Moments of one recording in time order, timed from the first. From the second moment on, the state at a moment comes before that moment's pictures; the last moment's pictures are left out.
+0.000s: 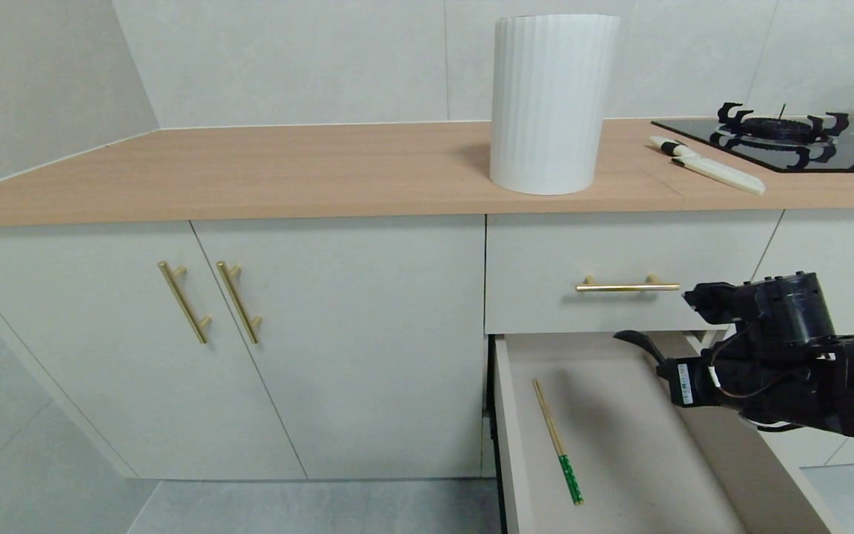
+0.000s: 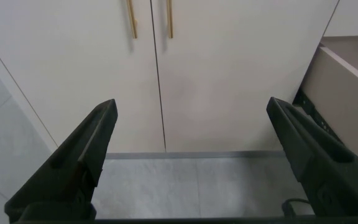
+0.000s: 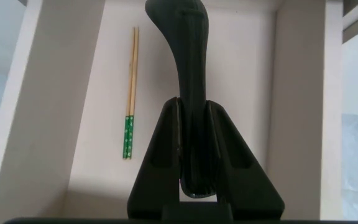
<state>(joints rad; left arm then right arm) -0.01 0.00 0.00 0.00 0.00 0.00 0.31 1.73 -0.69 -0.40 -0.13 0.13</state>
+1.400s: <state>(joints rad) -0.01 0.00 0.00 0.00 0.00 0.00 0.33 2.31 -0.78 -0.68 -0.29 0.20</state>
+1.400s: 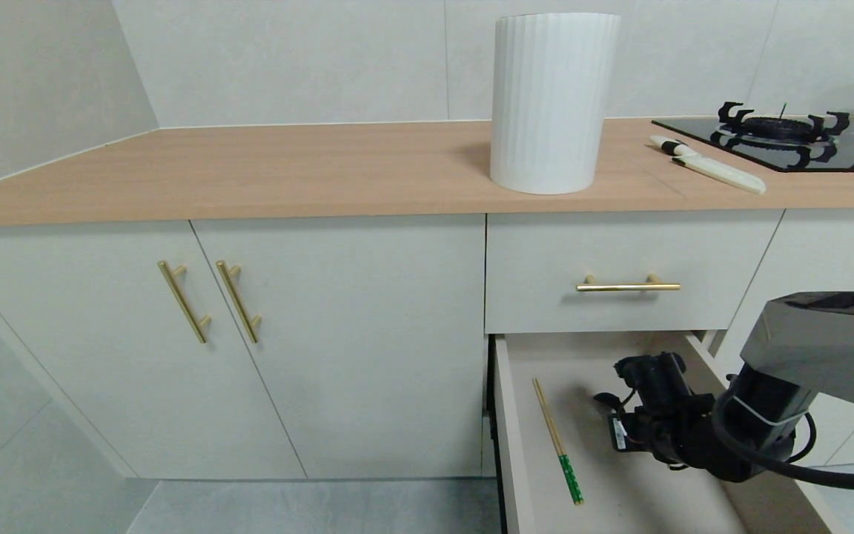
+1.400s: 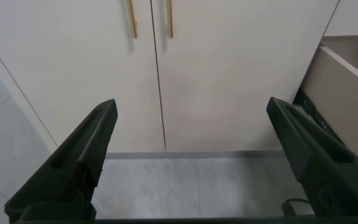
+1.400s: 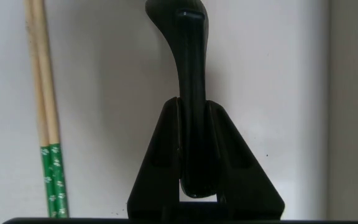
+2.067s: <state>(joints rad) -0.01 0.00 0.00 0.00 0.00 0.00 0.33 2.32 -0.78 -0.68 -0.29 0.20</state>
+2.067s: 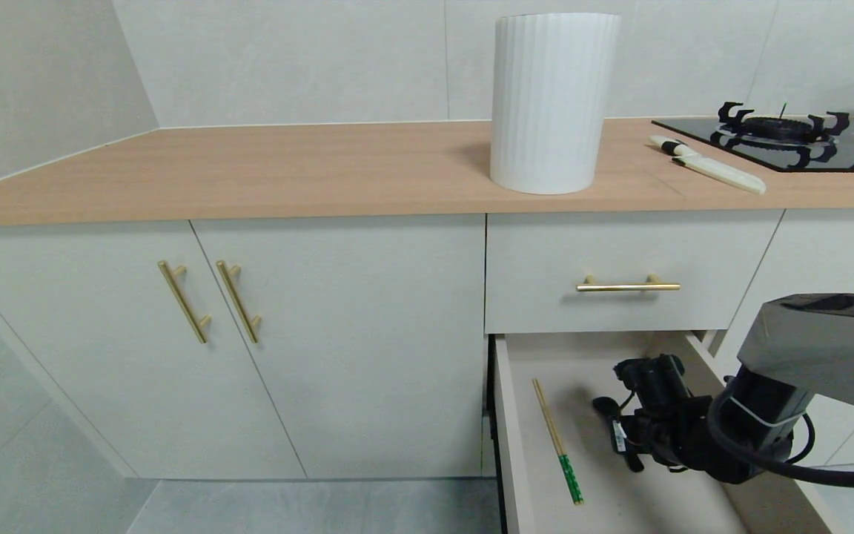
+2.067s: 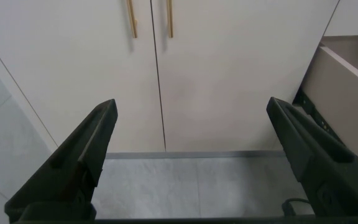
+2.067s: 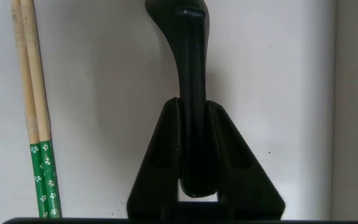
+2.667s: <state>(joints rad) -0.01 0.00 0.00 0.00 0.00 0.00 0.33 2.31 -0.77 -0.68 -0.30 0.20</state>
